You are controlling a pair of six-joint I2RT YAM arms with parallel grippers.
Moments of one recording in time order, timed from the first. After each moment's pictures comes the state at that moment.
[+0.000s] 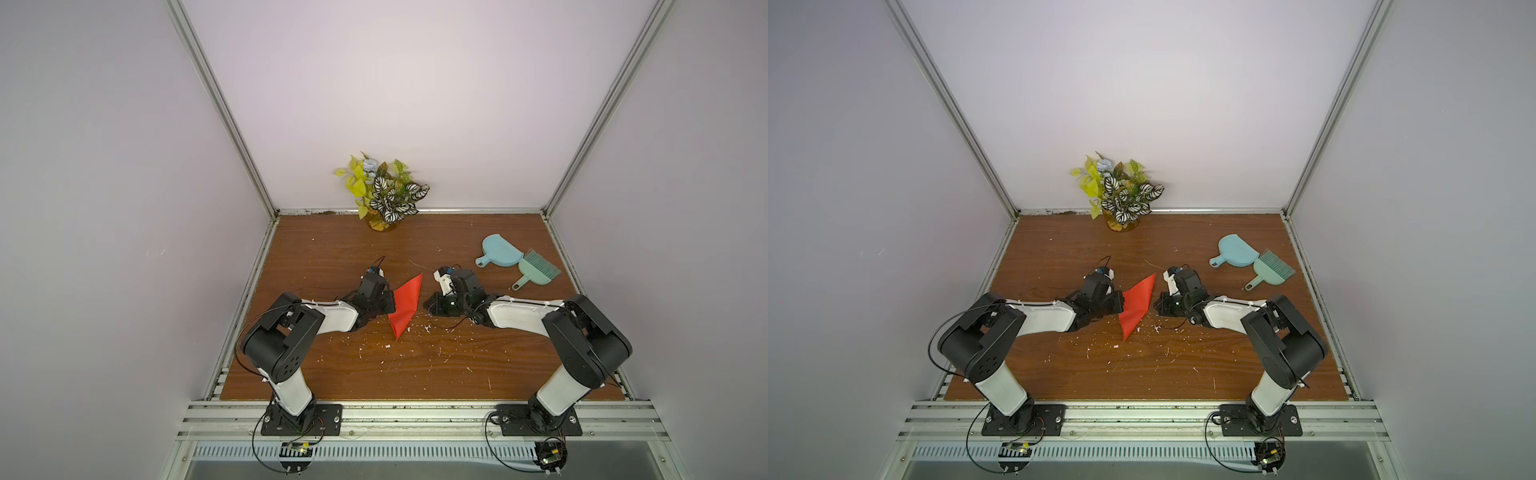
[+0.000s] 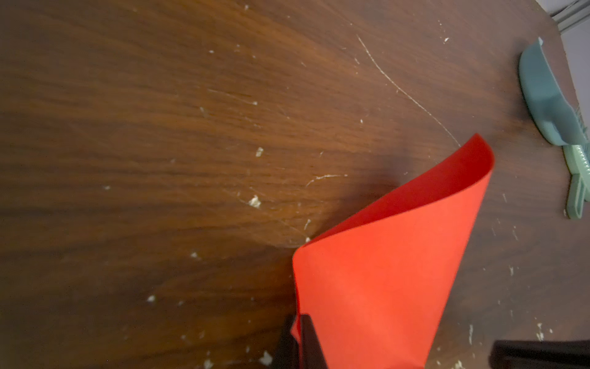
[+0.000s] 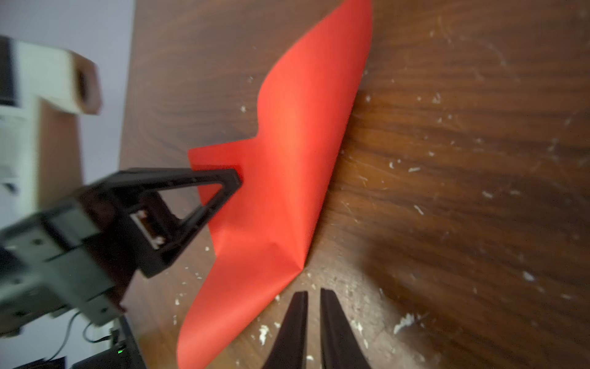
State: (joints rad) left arm -0.57 1.69 0.68 0.24 0.03 -0.67; right arm 0.59 1.65 0.75 0.18 -0.38 0.66
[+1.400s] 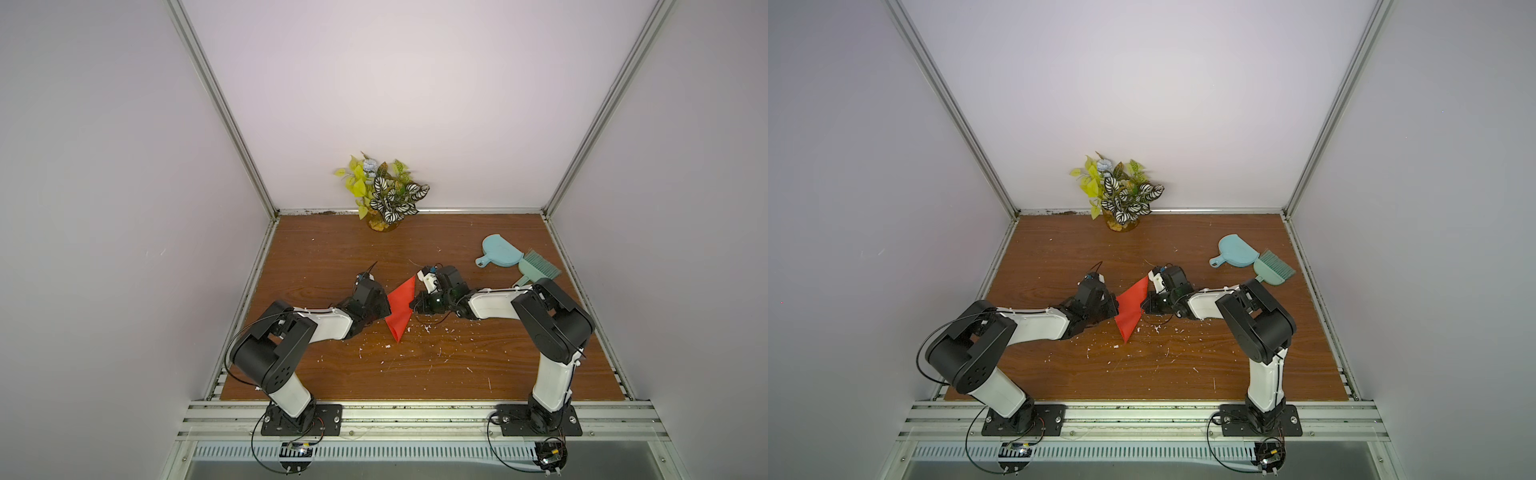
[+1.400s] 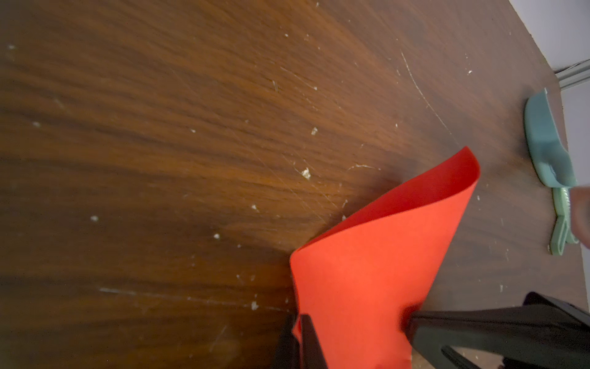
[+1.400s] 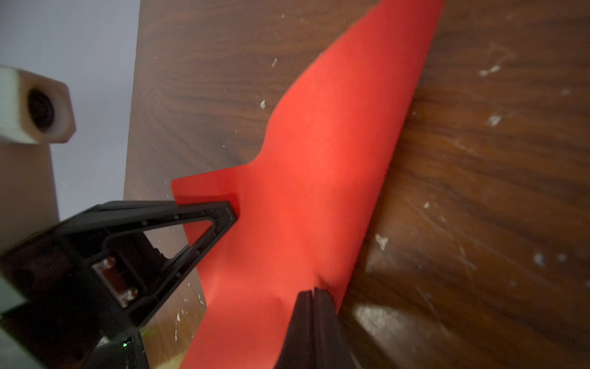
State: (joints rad) left arm -0.57 1.63 0.61 0.25 -0.01 -0.80; right arm 0.64 1.89 0.91 0.19 -0.42 0.64
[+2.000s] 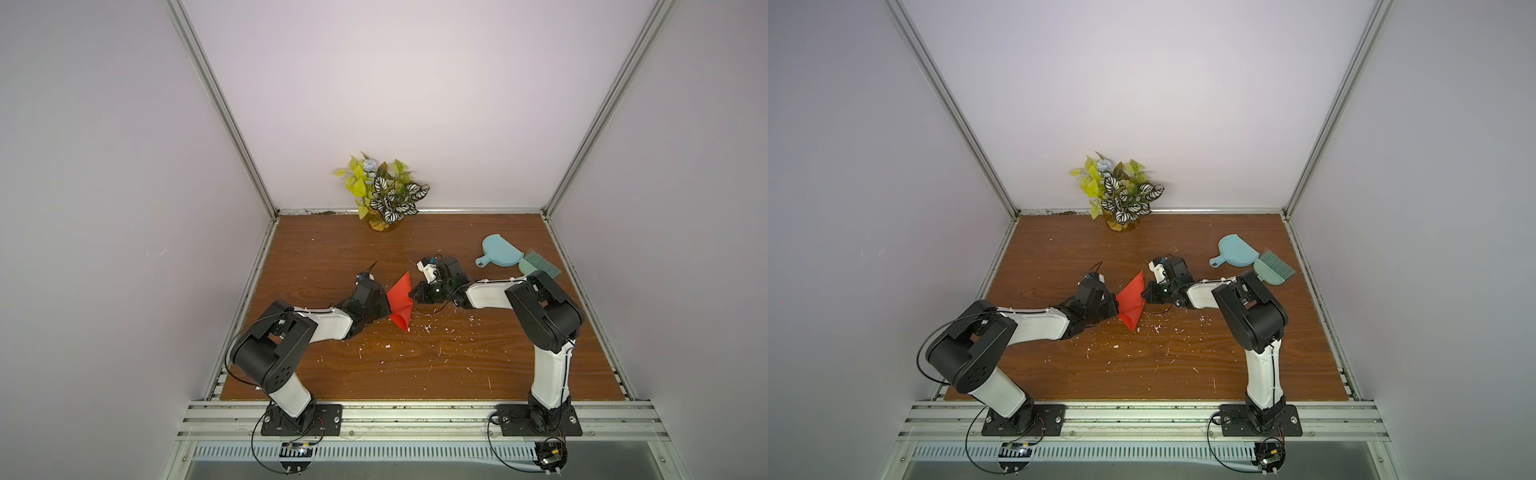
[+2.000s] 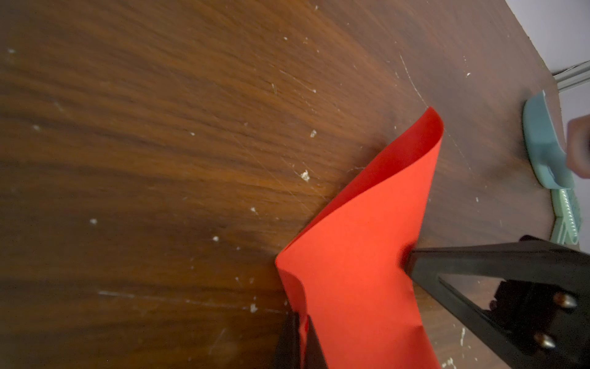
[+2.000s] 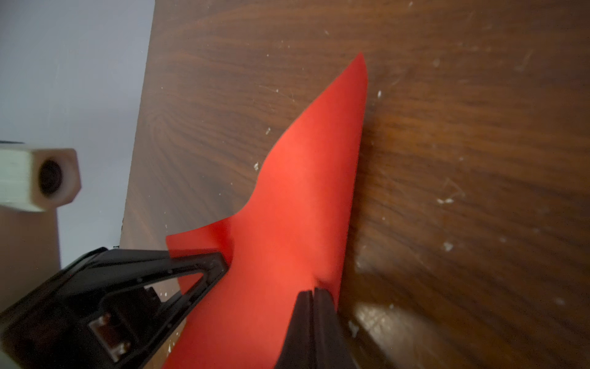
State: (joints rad) left arm -0.57 1.63 0.61 0.26 -0.01 -0.80; right arm 0.59 1.97 1.01 0.21 -0.48 0.59
